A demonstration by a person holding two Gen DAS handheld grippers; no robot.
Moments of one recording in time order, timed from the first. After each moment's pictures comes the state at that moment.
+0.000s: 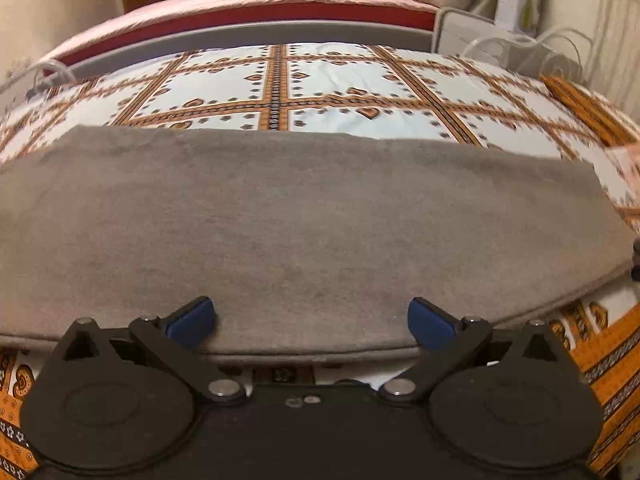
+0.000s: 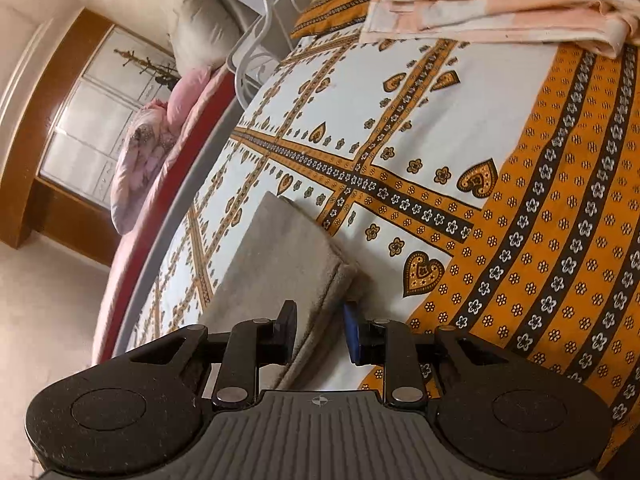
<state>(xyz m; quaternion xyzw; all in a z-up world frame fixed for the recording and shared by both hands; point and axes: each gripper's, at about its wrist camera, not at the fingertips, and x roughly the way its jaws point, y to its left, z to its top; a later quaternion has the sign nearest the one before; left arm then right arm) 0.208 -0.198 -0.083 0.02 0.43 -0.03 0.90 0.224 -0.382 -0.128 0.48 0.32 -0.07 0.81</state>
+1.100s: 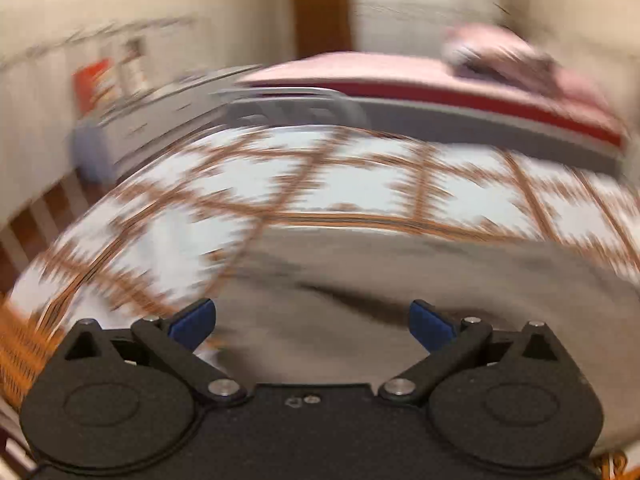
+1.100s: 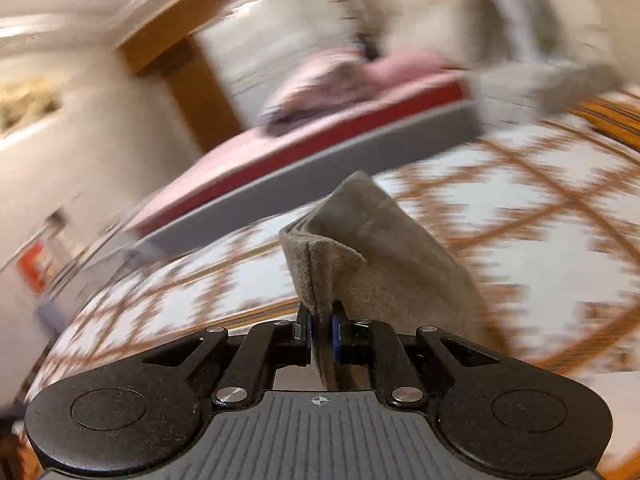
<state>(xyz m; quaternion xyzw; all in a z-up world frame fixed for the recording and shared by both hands) 0.170 0.248 0.002 -0.05 0.32 0.20 0.92 0.316 -0.124 -0.007 0.19 0.28 0.13 0.93</state>
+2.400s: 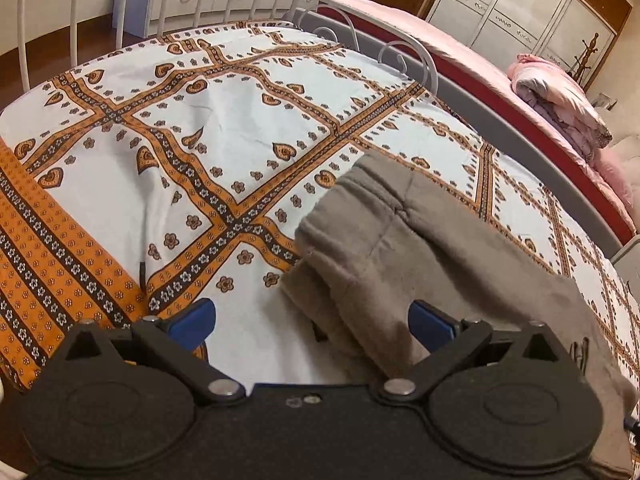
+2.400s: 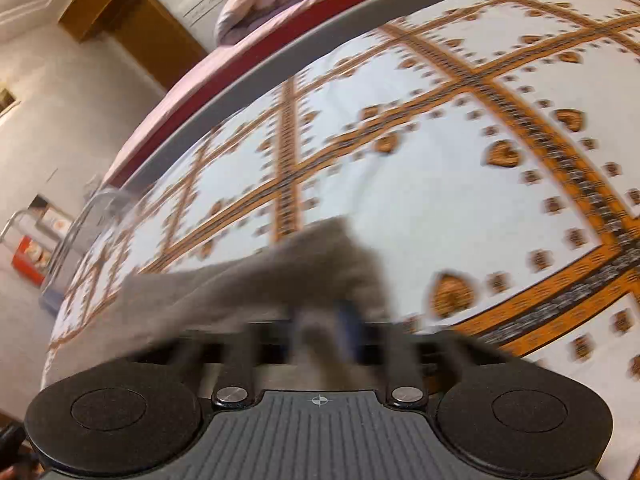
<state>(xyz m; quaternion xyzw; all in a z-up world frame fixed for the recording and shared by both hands) 0.156 0.331 -0.045 -0.24 0.38 0.19 0.87 0.354 -0.230 -0.107 0.28 0.42 0.10 0.85</state>
